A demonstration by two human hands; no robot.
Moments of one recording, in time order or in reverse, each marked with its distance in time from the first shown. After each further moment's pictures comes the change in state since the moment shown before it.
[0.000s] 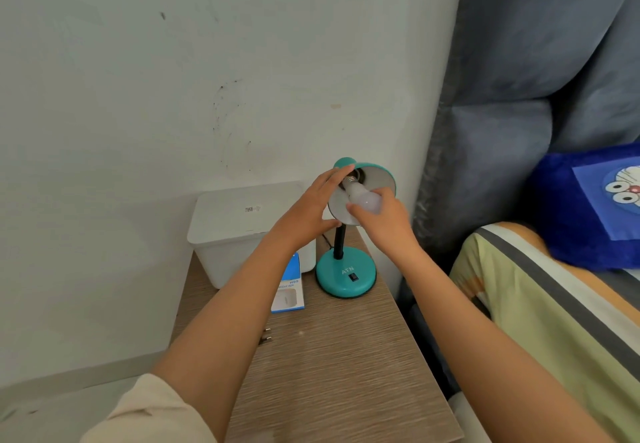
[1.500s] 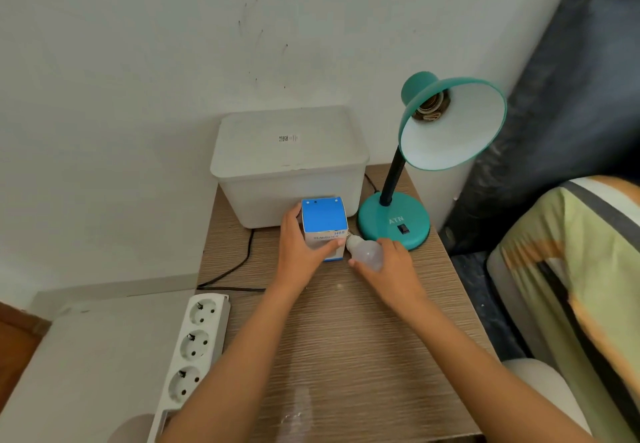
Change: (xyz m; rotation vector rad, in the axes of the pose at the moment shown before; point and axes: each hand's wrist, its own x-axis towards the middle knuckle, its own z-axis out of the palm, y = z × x) left_hand -0.139 -0.108 0.077 -0.264 0.426 -0.664; right_hand -0.064 0.111 0.115 -0.364 -0.334 0.129
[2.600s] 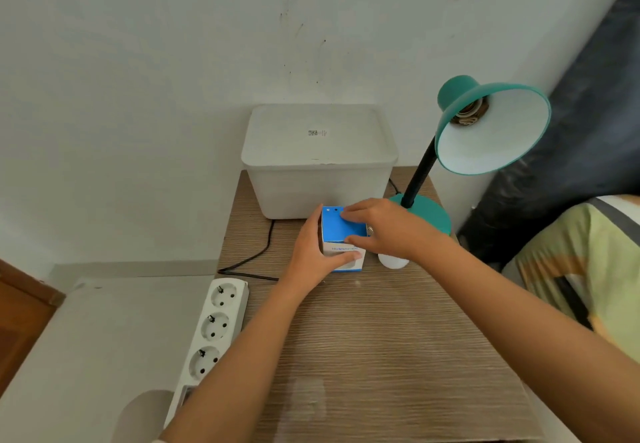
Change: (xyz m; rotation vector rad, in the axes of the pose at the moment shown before) left_hand -0.012 -0.005 -0.019 -0.065 -0.183 -0.082; right_hand 0.037 -0.073 -0.040 -0.528 -0.260 -0.790
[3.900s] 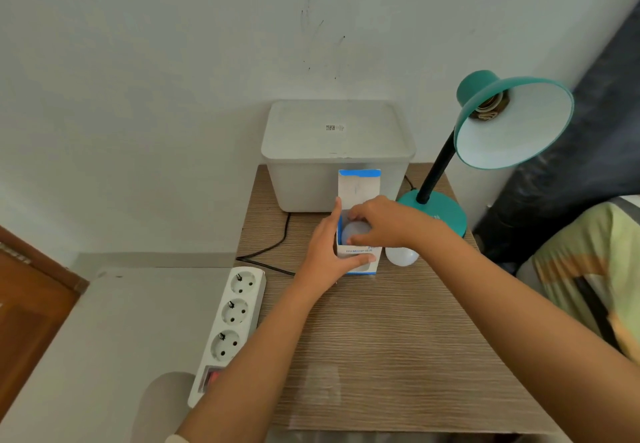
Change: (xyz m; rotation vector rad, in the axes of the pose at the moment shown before) left_hand -0.019 -0.001 -0.003 0.081 -0.039 0.006; right_hand 0.018 -0.022 0.003 0.151 -0.236 0.161
